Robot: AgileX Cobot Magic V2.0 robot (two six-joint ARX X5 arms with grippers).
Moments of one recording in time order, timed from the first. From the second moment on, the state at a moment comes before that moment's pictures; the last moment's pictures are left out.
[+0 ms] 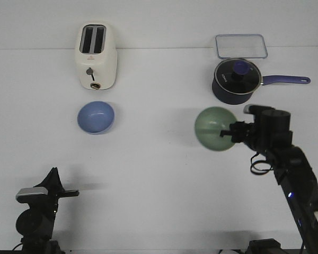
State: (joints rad) left arm 0.00 0.00 0.03 -0.01 -0.07 -0.04; right arm 0.10 1.16 1.05 -0.59 -0.26 0.29
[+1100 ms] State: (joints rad) left arm 0.00 0.00 0.03 -0.01 -0.07 -0.04; right arm 0.67 1.26 0.73 -0.40 0.00 0.55
